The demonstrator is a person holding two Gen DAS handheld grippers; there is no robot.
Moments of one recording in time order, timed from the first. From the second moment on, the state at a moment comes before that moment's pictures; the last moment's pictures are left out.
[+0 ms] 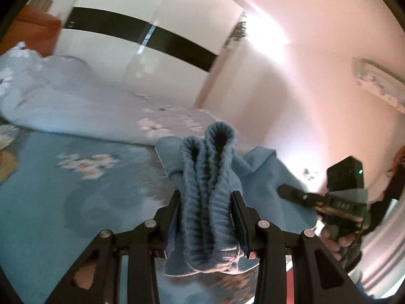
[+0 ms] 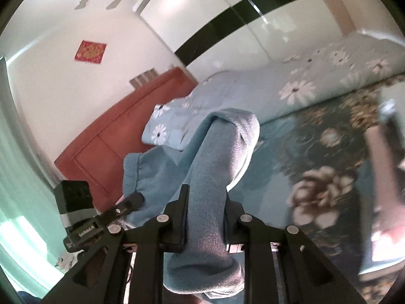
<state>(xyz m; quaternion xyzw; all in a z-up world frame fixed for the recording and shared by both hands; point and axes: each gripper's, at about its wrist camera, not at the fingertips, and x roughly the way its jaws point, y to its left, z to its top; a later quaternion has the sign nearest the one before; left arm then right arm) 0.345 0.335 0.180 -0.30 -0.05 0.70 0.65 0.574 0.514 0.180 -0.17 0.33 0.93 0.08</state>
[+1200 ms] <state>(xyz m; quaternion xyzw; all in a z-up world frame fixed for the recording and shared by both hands) 0.494 0.646 0.149 -0.43 0.00 0.56 0.71 0.800 0.809 0.160 -0.20 0.43 0.84 0.26</state>
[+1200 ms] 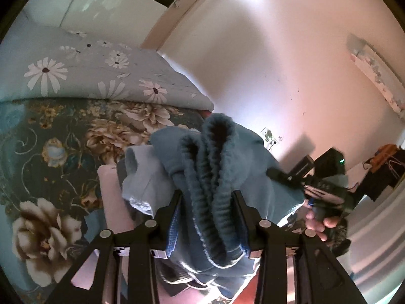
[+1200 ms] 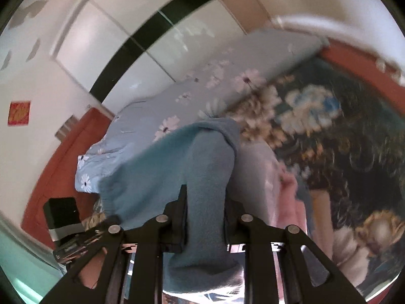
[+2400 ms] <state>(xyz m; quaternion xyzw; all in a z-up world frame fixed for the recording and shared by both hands) 0.540 0.671 0.184 -0.29 0.19 0.60 0.72 0.755 0.751 0.181 -0.27 0.27 0.86 0.34</state>
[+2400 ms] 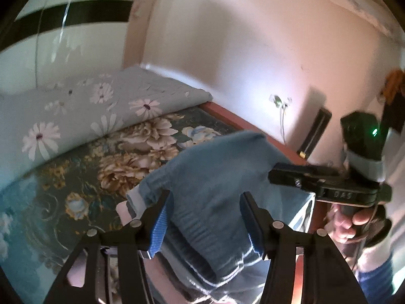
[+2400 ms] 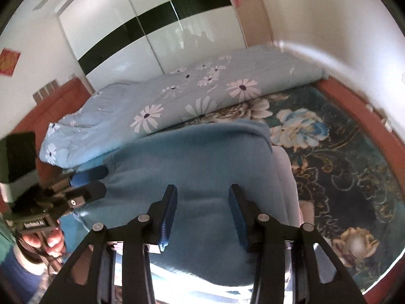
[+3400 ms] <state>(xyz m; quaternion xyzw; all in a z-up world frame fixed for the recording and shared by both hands) 0.526 0.535 0.173 -0.25 0.14 0.67 0.69 0.756 0.589 0.157 -0.22 0.23 0.85 0.42</state>
